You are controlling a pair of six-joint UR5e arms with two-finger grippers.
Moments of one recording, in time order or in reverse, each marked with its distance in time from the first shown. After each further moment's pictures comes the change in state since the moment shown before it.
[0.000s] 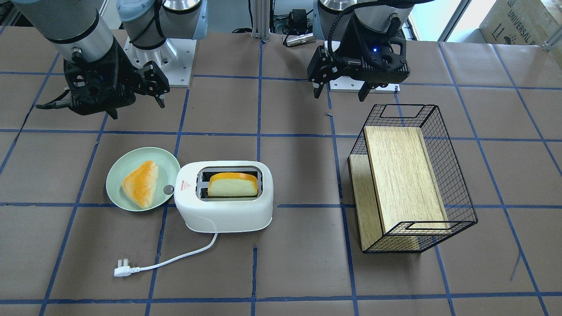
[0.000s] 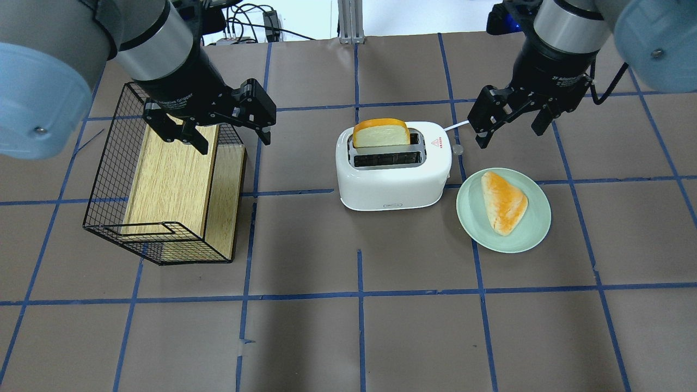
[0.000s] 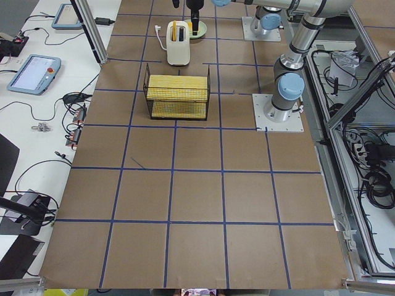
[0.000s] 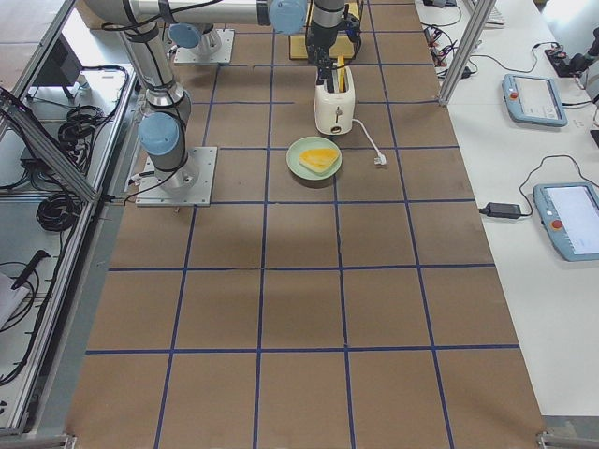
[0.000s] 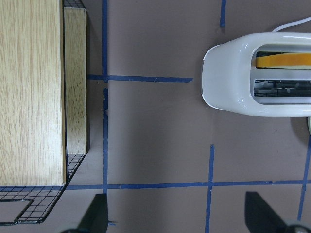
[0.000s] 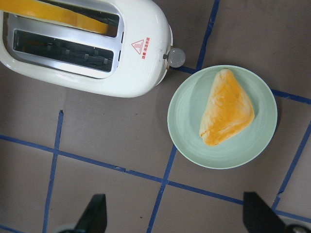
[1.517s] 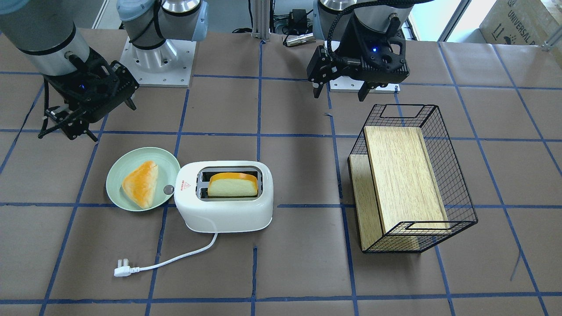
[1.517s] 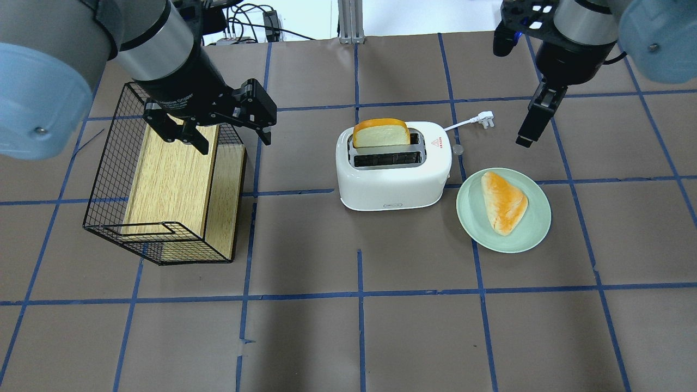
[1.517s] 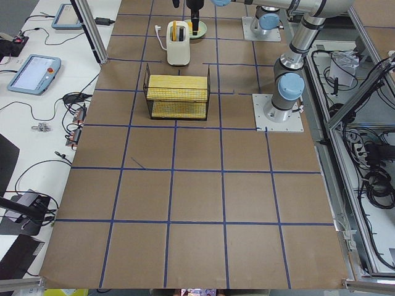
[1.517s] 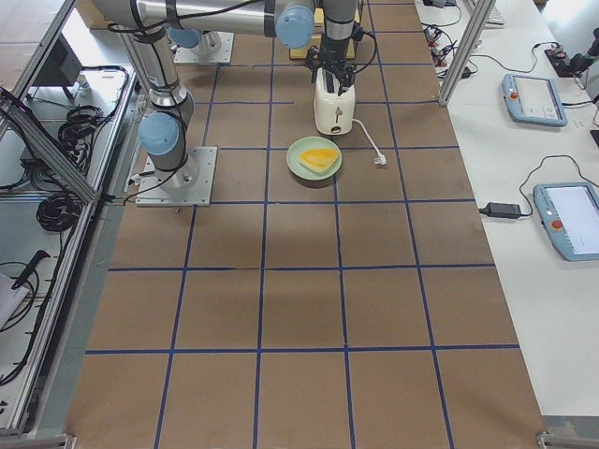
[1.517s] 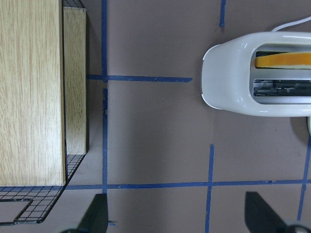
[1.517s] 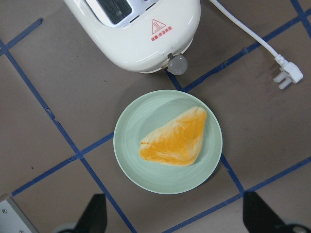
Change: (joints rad) left arm -0.001 0.000 0.000 0.000 -0.001 0.000; right arm -0.055 0.069 0.002 -0.099 -0.076 -0.829
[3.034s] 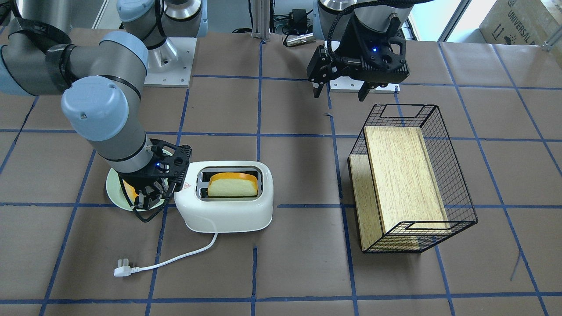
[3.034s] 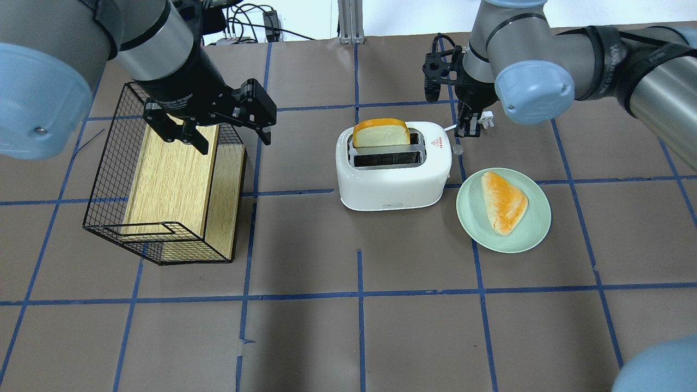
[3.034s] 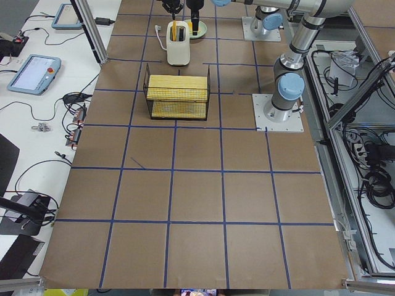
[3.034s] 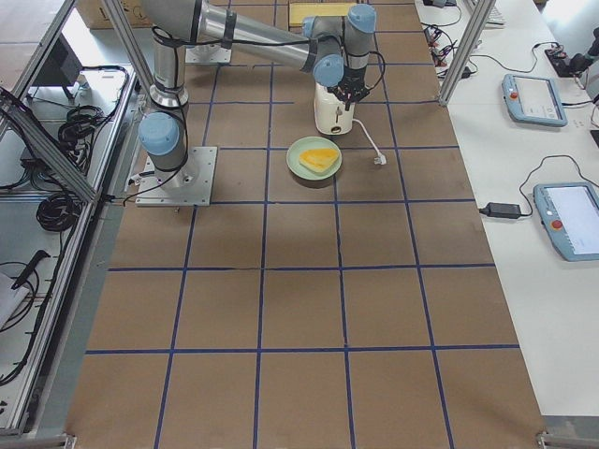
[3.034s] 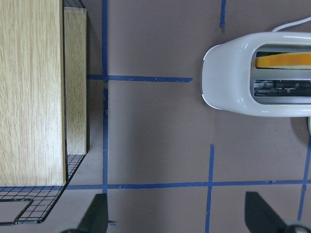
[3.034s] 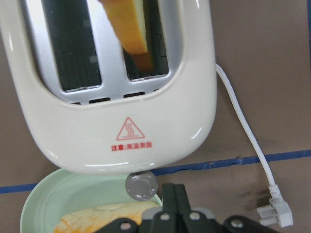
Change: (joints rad) left arm 0.000 0.000 0.000 0.000 0.000 0.000; right arm 0.115 0.219 0.074 -0.364 0.025 -0.291
